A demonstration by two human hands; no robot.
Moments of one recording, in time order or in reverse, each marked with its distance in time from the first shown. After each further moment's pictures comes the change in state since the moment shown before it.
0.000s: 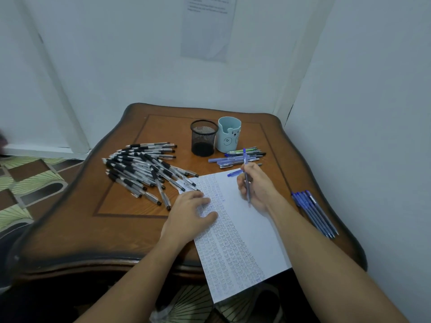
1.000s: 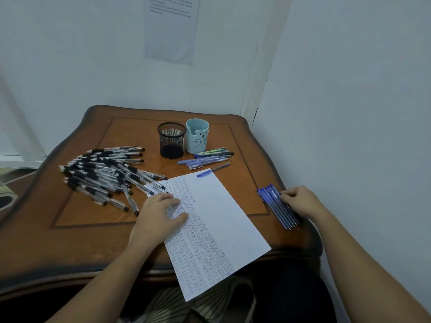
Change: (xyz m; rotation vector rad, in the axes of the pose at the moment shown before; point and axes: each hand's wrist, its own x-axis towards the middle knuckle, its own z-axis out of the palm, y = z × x) left_hand 0.004 0.001 0.001 0.005 0.019 -0.015; right_hand -0.069 -0.033 -0.163 -1.086 0.383 0.041
